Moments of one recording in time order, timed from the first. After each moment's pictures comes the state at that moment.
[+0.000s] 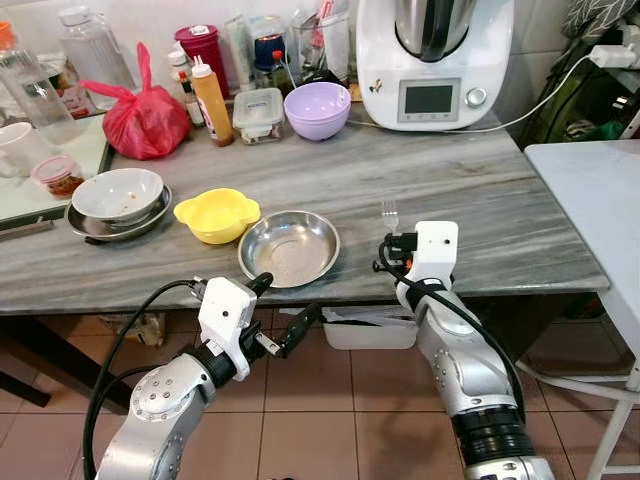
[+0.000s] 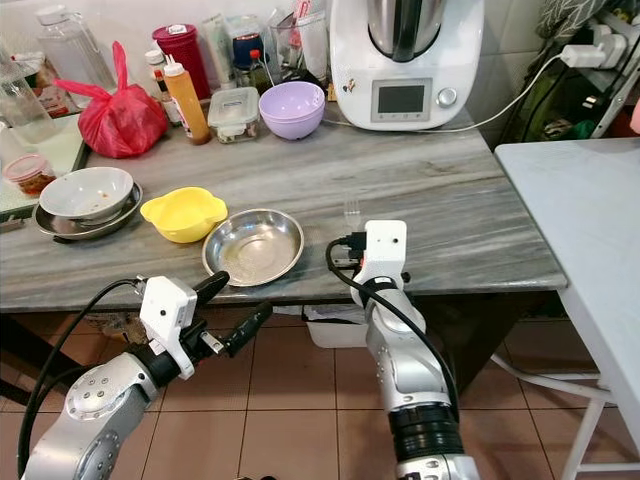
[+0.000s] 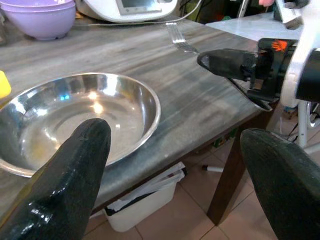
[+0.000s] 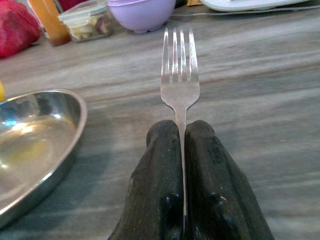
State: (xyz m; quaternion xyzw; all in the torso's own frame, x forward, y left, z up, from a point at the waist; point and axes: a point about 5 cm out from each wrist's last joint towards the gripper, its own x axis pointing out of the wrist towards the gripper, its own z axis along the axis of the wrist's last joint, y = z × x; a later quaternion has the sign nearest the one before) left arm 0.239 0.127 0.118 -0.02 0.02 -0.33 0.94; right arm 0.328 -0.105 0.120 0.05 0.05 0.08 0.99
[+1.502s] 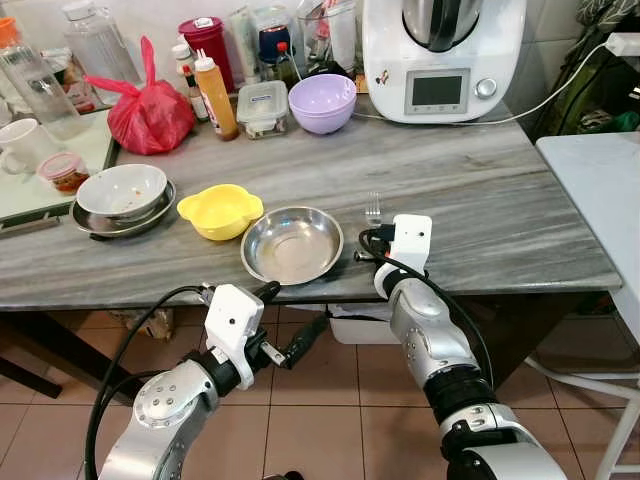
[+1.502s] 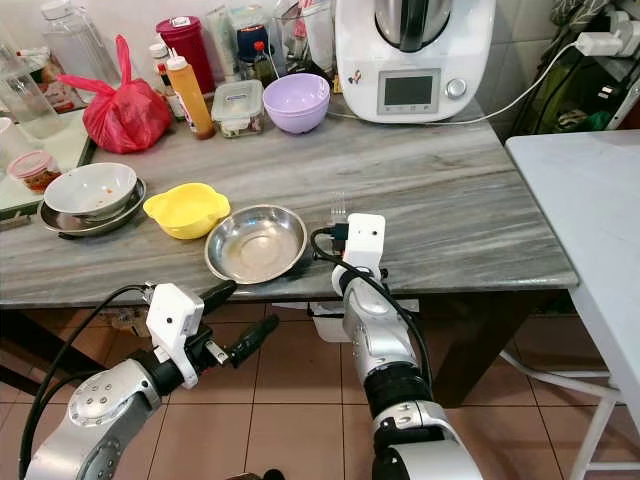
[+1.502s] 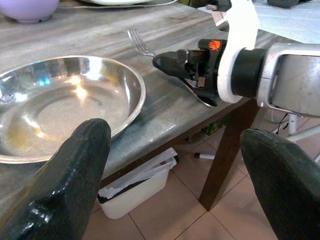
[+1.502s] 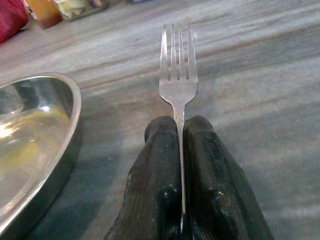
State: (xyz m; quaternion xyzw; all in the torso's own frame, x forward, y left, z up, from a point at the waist) left arm 0.232 0.121 0.114 -0.02 0.03 -0.35 0.93; right arm 0.358 -0.086 0.106 0.07 0.08 0.07 0.99
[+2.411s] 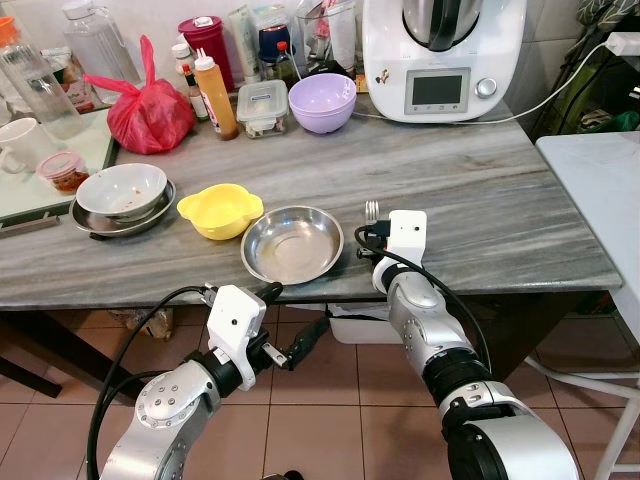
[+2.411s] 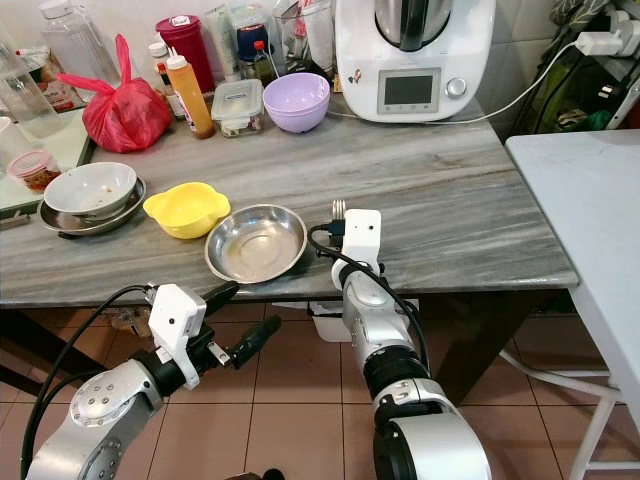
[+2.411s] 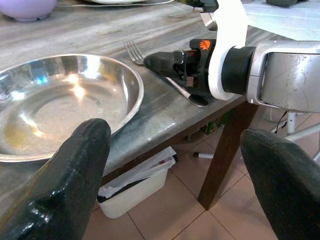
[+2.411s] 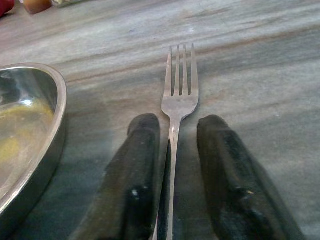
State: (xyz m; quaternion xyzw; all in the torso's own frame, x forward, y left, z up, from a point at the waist) left arm 0.232 0.119 0.114 -0.02 0.04 -0.36 0.93; right arm 0.365 -0.087 0.104 0.05 0.09 0.06 0.99
